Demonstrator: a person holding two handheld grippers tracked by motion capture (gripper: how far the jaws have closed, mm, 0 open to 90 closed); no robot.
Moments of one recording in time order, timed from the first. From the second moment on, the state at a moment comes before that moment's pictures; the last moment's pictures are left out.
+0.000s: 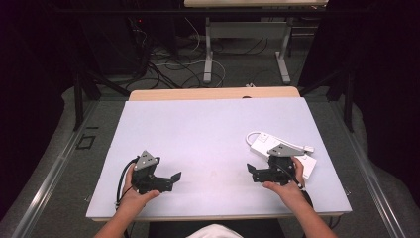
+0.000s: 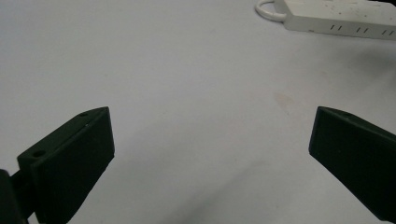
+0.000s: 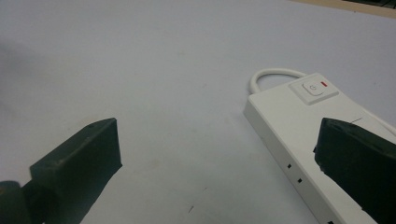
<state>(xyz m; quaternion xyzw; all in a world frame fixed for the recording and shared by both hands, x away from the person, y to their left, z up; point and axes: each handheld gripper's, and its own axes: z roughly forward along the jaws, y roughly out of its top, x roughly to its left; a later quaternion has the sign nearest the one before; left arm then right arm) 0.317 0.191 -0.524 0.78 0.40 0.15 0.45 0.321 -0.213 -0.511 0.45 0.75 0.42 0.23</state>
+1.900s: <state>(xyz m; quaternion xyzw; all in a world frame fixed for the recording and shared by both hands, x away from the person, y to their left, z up) 0.322 0.203 -0.524 0.76 0.46 0.14 0.45 0.327 -0.270 -0.491 0.51 0.72 0.39 0.26</state>
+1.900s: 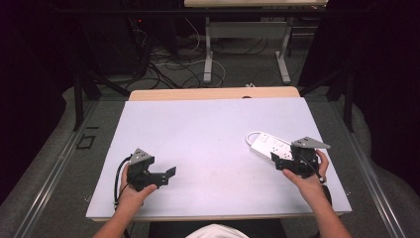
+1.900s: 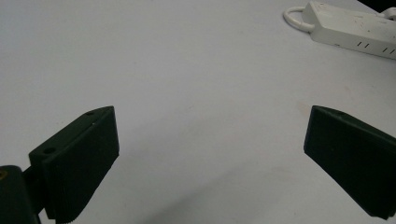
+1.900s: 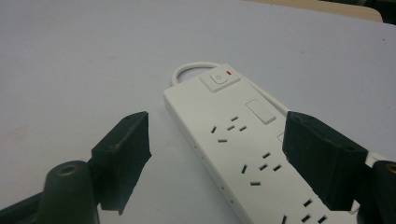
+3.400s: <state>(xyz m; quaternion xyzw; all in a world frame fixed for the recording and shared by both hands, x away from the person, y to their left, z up) 0.323 0.204 -0.525 0.75 0.47 0.14 0.44 0.344 -0.330 -0.501 0.58 0.69 0.34 0.27</state>
